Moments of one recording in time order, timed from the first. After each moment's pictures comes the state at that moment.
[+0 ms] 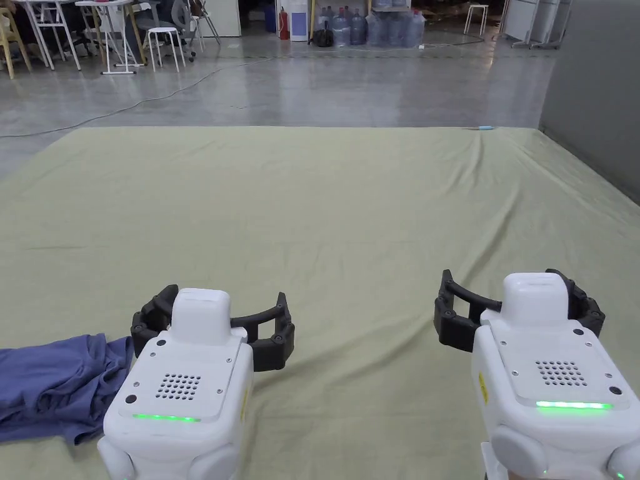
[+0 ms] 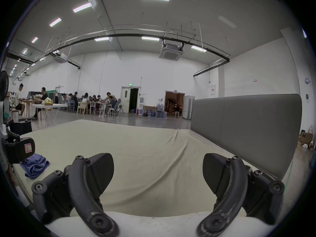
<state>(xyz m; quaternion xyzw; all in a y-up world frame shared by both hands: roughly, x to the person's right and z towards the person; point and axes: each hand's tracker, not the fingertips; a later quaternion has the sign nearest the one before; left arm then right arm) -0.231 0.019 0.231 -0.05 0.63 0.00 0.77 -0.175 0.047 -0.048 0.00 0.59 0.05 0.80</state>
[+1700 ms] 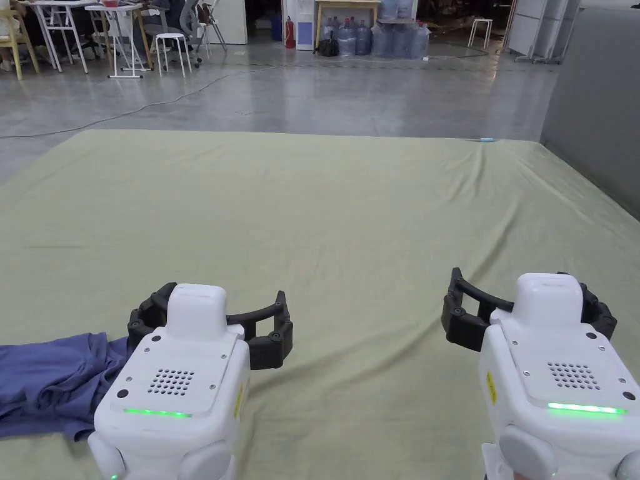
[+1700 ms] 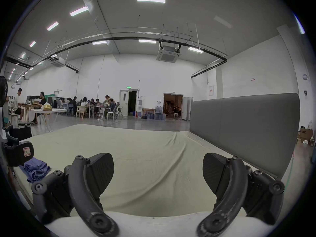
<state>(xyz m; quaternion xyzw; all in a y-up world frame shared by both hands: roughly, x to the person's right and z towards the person) -0.224 0.030 0.237 -0.03 0.63 0.01 0.77 -0.171 0.055 -0.052 0.00 0.59 0.03 0.81</state>
